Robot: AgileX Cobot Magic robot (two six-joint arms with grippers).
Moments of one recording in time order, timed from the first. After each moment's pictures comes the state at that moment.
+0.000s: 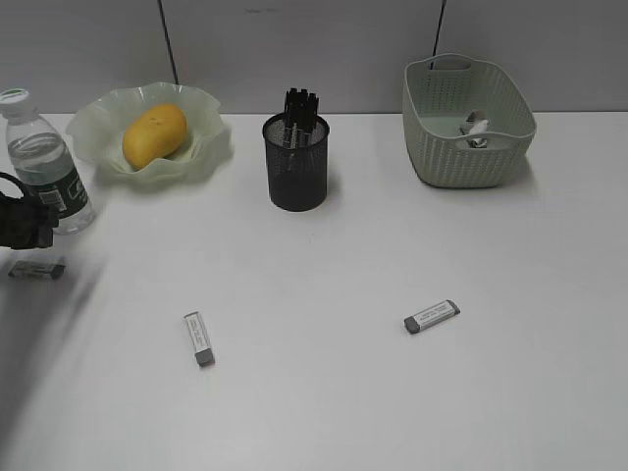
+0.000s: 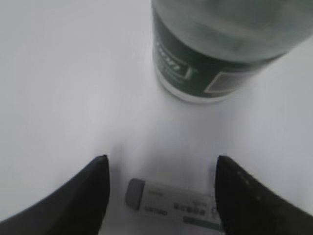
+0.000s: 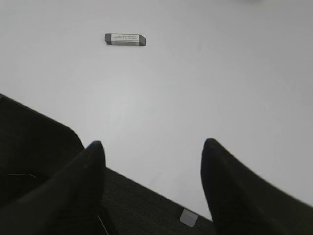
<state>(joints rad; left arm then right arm) -0.01 1.82 -0.85 0.28 0.12 -0.40 0.61 0.26 -0.52 -0.14 1.06 0.10</state>
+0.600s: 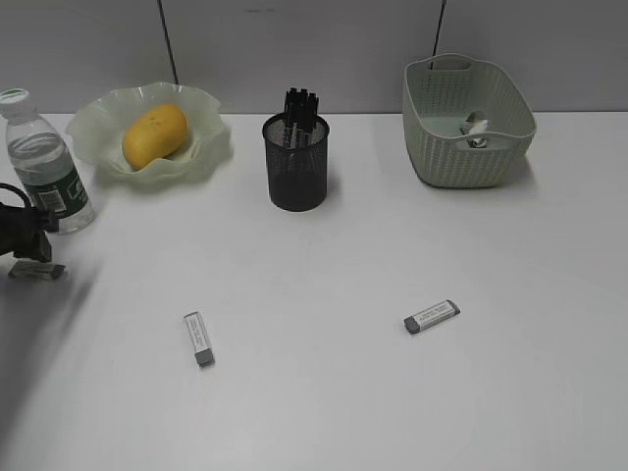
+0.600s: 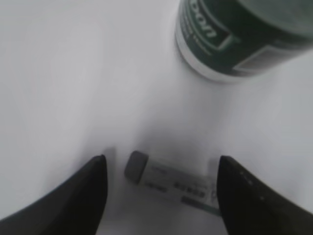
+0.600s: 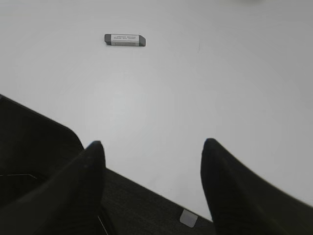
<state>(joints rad) -0.01 1.84 -0.90 0.13 0.27 -0.40 0.61 0.26 -0.52 -0.14 1.06 0.10</state>
